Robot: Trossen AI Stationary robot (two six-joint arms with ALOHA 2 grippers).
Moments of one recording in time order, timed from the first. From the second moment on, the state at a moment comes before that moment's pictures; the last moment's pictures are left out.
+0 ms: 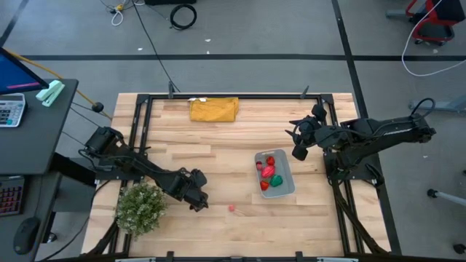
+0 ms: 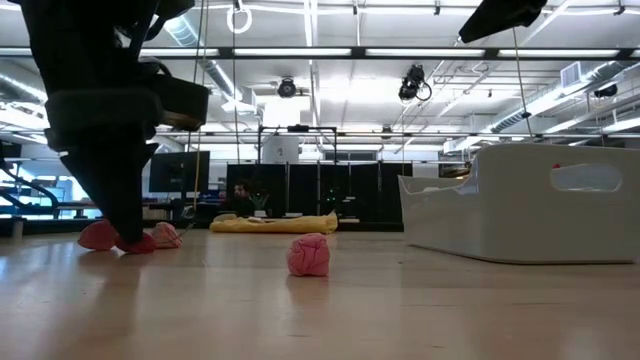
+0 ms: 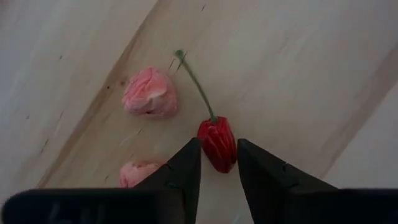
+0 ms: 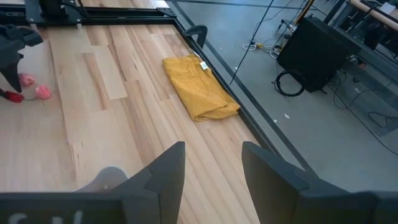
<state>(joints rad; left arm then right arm) -0.48 1.70 0.93 -0.59 -0.28 -1.06 0.19 0.92 1.01 -0.76 0.70 0.22</state>
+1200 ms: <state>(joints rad) -0.09 1.83 1.12 0.55 -0.22 -0.01 0.19 0.92 1.01 -0.76 0.70 0.21</state>
